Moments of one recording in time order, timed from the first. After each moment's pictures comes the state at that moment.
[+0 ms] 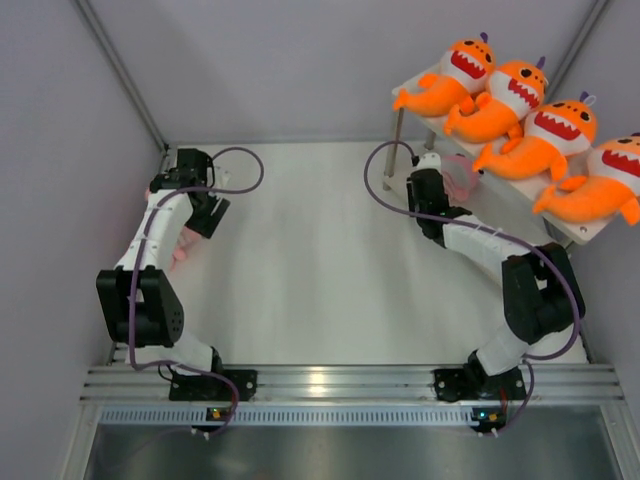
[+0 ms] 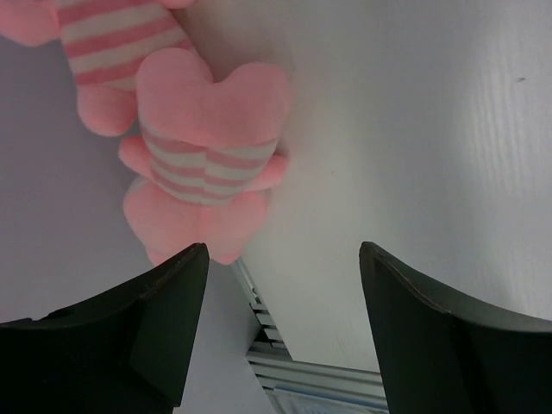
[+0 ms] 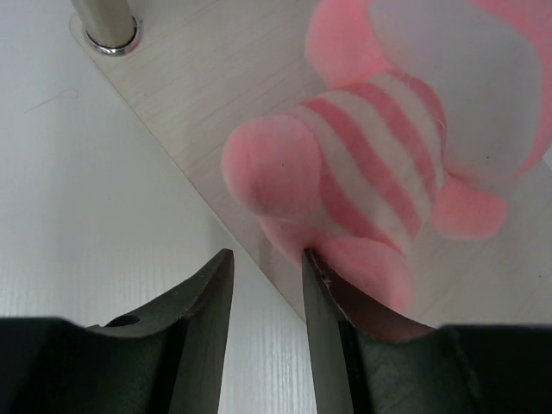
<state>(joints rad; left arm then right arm) -0.02 1.57 1.39 -0.95 -0.24 0.45 0.39 1.61 1.01 0.01 0.46 0.07</state>
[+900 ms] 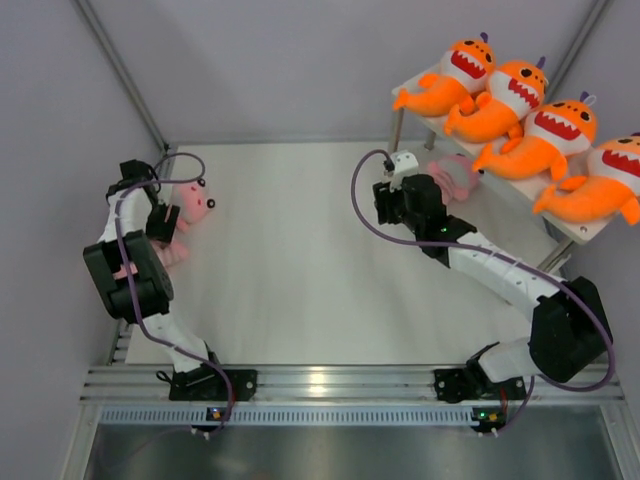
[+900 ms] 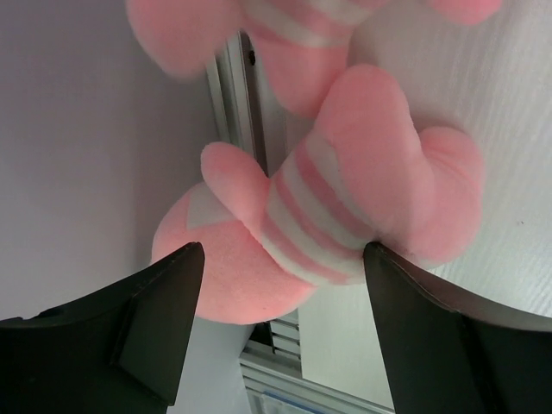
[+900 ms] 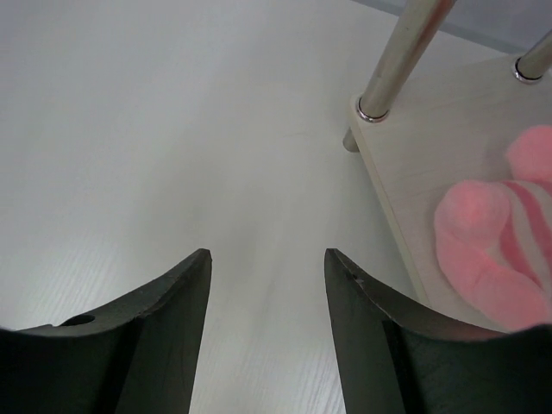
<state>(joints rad) 0.36 1.82 1.43 -0.78 -0.25 0.50 0.56 1.39 0.97 0.02 0.19 0.02</state>
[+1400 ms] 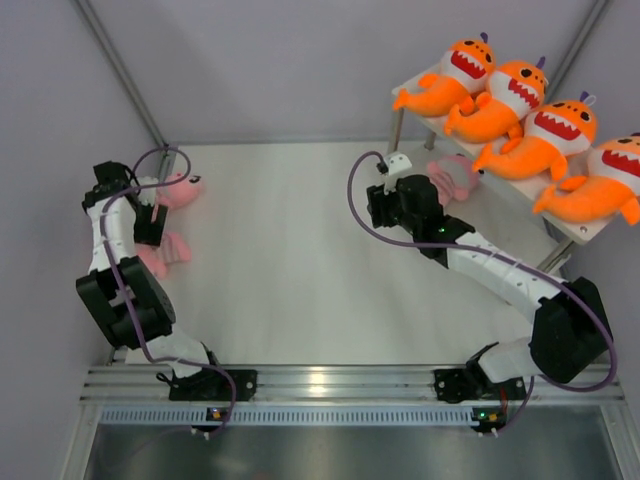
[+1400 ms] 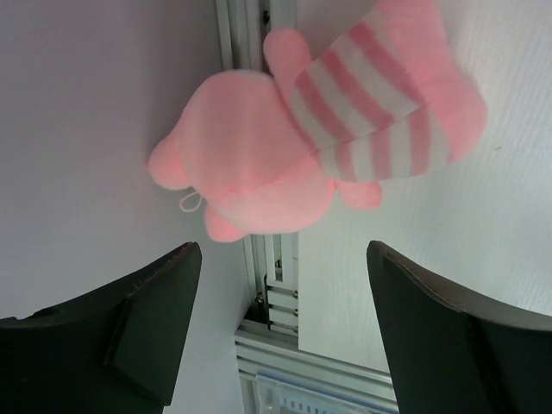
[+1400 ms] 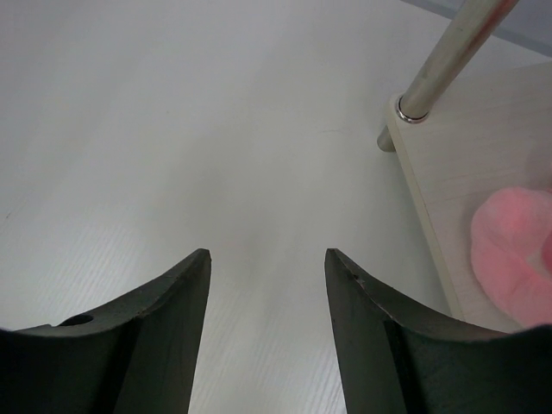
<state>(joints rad) 0.43 1.62 1.40 -0.88 -0.12 0.53 0.59 1.39 1.00 -0.02 0.14 0.04</state>
